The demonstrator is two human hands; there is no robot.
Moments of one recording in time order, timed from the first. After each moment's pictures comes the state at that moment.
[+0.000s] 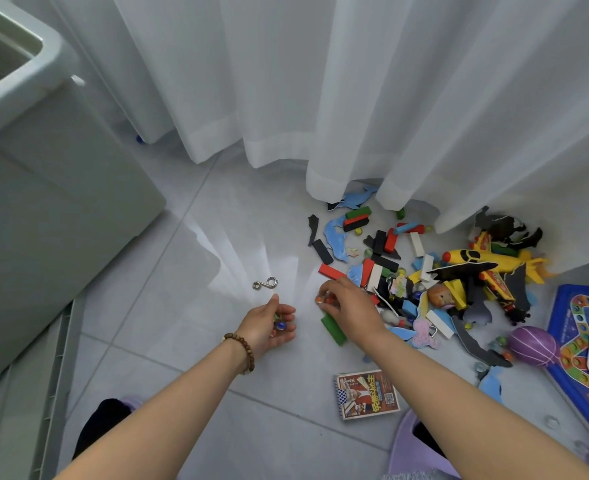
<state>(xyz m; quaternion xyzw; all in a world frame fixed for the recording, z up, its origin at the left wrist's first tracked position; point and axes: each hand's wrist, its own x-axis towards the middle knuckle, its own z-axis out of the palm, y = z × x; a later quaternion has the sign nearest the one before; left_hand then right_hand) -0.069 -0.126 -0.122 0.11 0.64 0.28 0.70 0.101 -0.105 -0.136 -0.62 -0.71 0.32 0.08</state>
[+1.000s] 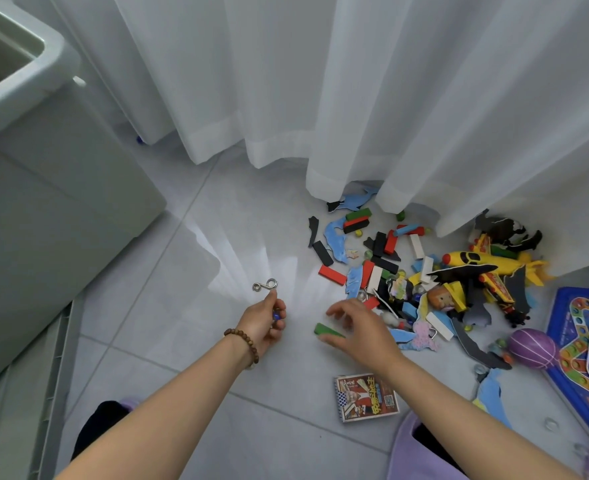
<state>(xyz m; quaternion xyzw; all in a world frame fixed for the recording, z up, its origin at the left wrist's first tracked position) -0.070 -0.118 -0.115 0.07 0.65 0.29 0.70 0.118 -0.141 -0.124 -0.63 -0.66 0.39 0.10</state>
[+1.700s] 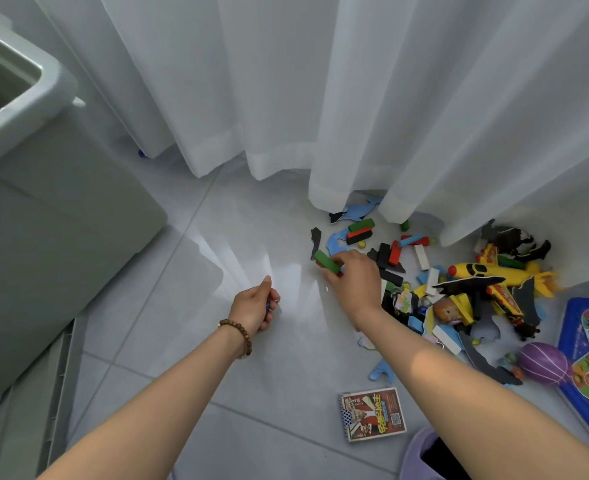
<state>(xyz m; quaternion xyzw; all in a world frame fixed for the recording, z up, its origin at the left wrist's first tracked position) -0.086 -0.084 -0.104 0.23 0.71 0.28 0.61 0.087 -0.047 -0.114 -0.72 -0.65 0.22 0.15</state>
